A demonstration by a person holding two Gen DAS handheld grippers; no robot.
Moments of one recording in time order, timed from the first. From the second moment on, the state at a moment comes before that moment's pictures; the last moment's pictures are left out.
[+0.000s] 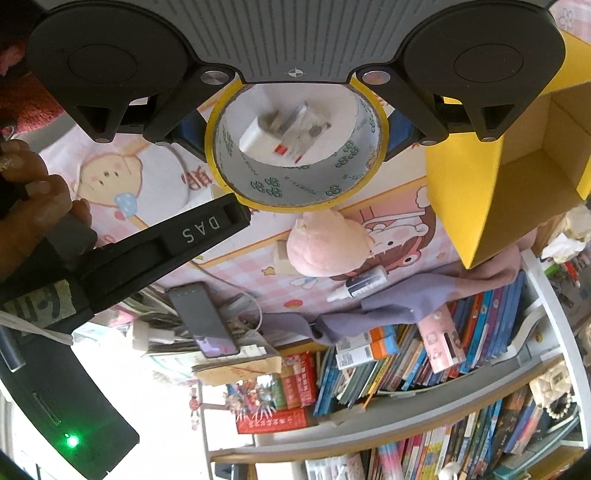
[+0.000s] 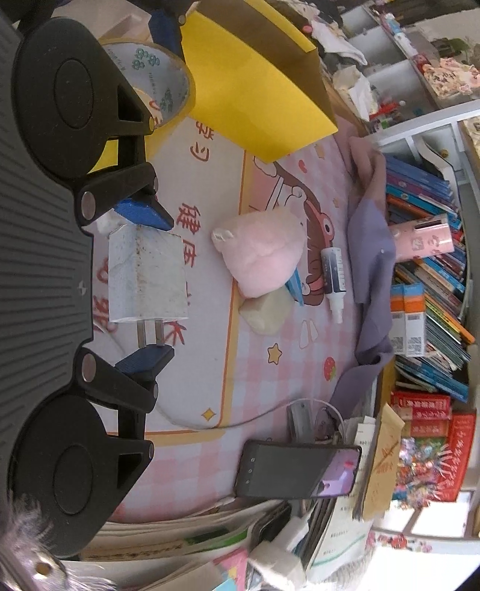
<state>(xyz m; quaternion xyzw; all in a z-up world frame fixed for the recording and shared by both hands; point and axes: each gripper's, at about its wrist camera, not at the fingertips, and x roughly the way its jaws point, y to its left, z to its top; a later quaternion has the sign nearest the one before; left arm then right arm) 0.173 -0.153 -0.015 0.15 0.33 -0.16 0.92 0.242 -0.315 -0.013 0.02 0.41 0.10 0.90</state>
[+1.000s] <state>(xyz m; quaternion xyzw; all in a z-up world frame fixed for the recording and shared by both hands) 0.030 0.017 0.003 0.13 0.32 -0.10 0.93 0.084 -0.151 0.001 0.03 0.38 0.10 0.92</state>
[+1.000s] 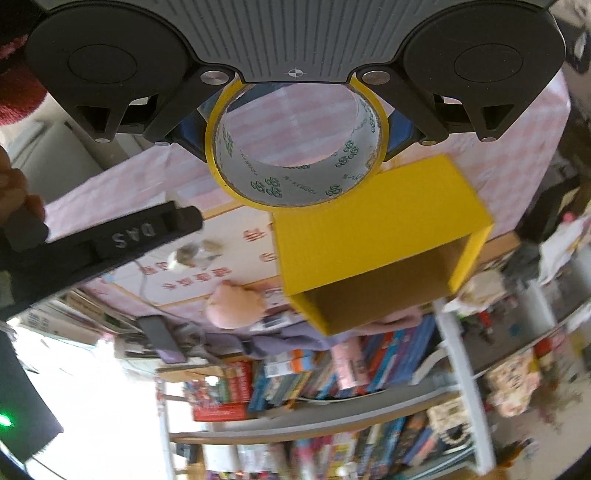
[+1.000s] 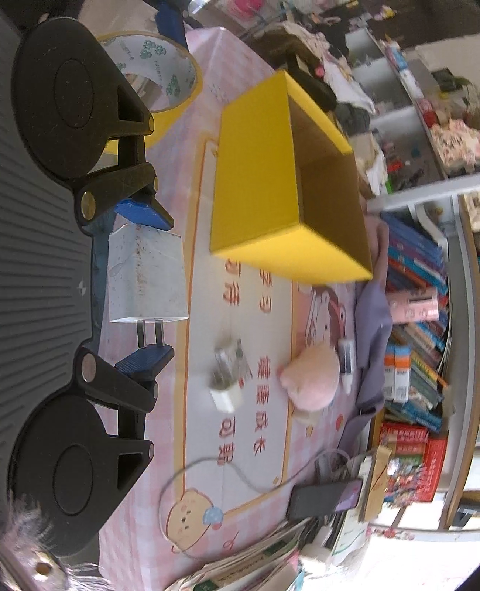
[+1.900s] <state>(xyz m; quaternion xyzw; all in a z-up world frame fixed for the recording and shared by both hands) 0.019 0.065 0.000 0.07 0.33 -0.04 0.94 0.065 -0.097 0.006 -0.03 0.39 0.18 0.90</state>
